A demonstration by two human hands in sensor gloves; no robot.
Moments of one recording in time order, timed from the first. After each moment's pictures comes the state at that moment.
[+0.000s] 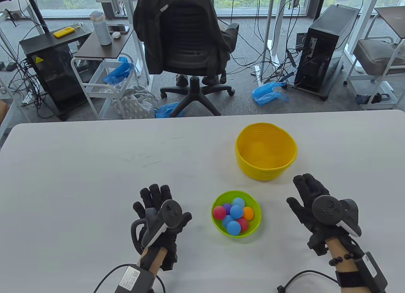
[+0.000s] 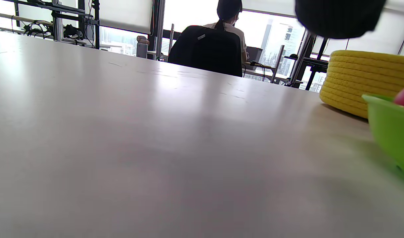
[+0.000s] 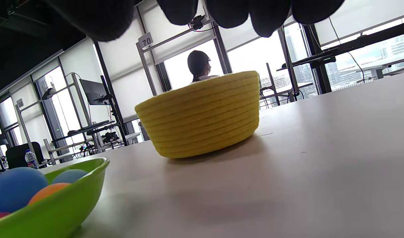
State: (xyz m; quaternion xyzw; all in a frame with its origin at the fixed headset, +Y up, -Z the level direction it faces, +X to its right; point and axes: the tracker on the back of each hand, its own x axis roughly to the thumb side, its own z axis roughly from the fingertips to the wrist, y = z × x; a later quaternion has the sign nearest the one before) left_hand -0.157 -0.723 -0.348 -0.04 0.01 0.10 0.99; right_hand 0.276 -0.691 -0.345 0.11 -0.11 0.97 0.19
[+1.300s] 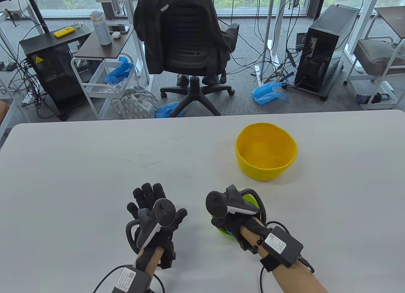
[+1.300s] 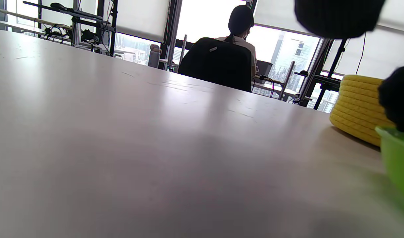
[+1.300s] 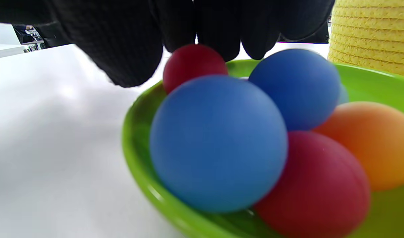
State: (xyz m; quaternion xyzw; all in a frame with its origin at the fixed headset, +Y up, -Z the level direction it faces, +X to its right) left_hand -0.171 -0.715 -0.347 -0.01 0.03 0.13 0.99; right_hand 0.035 -0.701 -0.380 0.25 0.11 0.96 0.01
